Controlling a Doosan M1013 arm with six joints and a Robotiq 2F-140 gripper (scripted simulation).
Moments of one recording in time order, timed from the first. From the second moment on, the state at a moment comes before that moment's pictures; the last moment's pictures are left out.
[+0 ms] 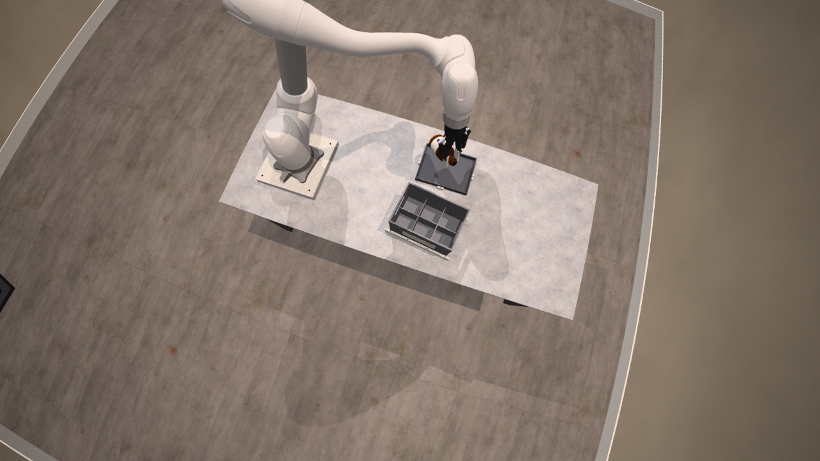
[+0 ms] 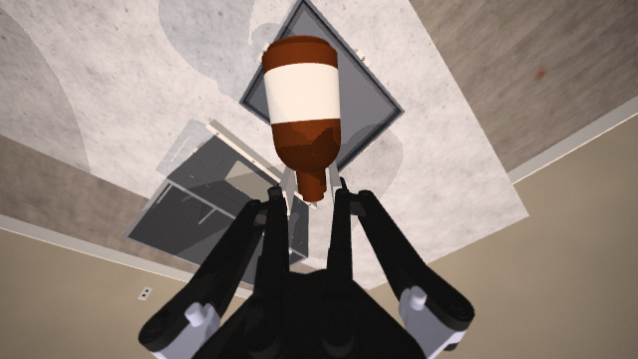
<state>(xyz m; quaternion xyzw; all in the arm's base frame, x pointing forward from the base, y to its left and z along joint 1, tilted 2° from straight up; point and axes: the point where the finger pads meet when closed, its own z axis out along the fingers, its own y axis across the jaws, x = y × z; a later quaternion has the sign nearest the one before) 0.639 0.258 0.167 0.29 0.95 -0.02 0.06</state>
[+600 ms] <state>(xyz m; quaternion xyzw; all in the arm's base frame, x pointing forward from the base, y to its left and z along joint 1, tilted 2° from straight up) 0.639 0.257 0.166 0.29 0.95 -0.03 0.08</state>
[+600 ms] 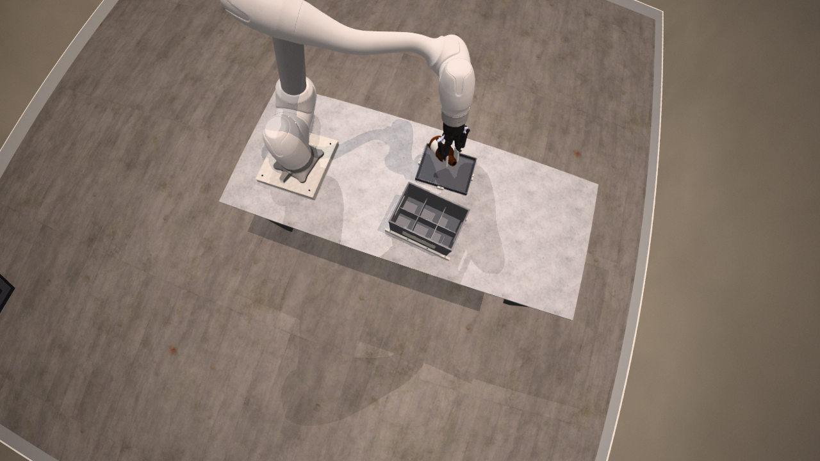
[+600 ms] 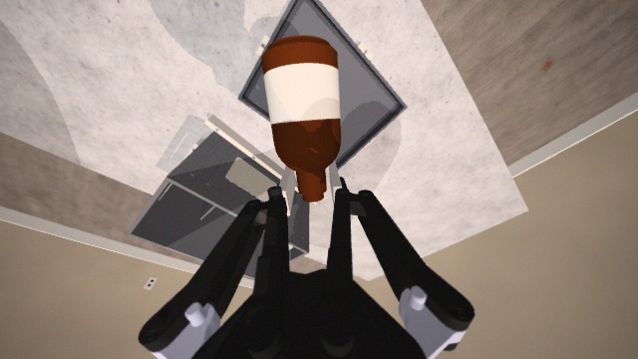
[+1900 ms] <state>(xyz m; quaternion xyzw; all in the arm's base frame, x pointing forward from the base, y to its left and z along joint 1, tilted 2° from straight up) 0.637 0.259 0.166 0.29 0.95 -0.05 0.14</state>
